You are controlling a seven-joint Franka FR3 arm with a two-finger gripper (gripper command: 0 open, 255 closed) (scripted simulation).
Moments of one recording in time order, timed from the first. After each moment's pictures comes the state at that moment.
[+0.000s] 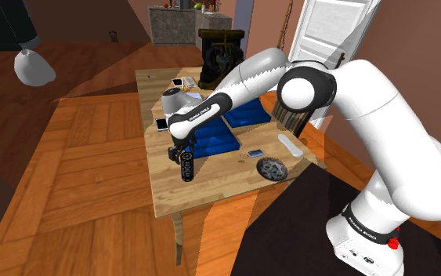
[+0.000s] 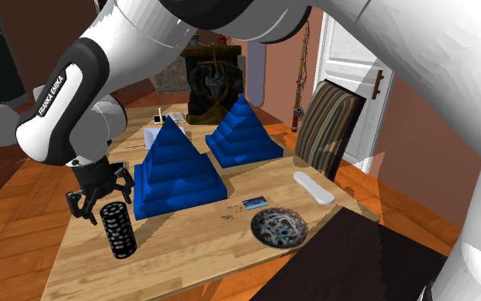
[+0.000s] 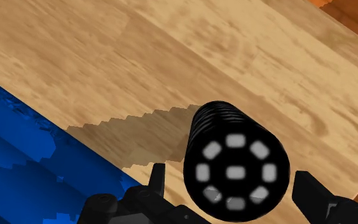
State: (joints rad) arm 0.19 0.95 0.14 -1.38 -0.22 2.22 0.26
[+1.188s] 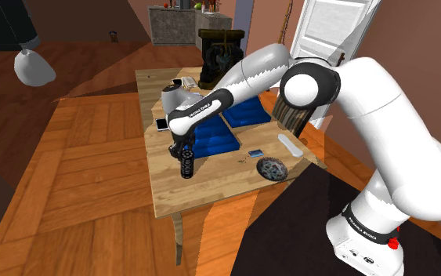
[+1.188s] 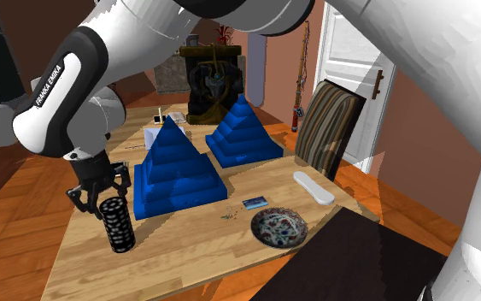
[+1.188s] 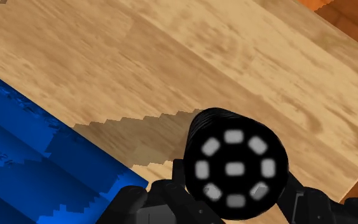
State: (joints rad) arm 0.18 0.92 0.14 -1.39 -0.22 2.20 0.26
